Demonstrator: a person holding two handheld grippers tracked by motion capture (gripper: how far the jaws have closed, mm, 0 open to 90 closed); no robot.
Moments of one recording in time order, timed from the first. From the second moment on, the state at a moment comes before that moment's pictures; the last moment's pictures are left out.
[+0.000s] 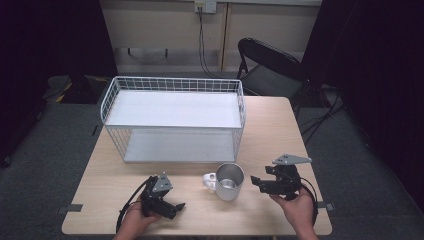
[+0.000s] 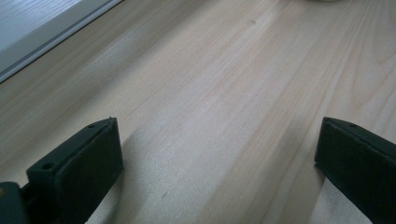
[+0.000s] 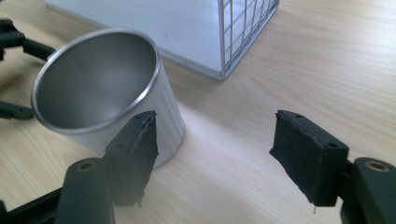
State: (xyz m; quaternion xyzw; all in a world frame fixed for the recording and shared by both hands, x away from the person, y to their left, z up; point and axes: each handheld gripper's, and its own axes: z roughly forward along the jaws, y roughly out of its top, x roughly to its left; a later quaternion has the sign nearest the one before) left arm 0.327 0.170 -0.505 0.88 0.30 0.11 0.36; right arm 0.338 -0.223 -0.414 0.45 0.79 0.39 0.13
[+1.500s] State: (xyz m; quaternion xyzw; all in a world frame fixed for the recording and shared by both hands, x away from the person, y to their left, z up) left arm 0.328 0.170 -0.505 0.88 0.30 0.12 0.36; right arm 0.351 -0.162 -0.423 0.47 0.79 0.38 0.15
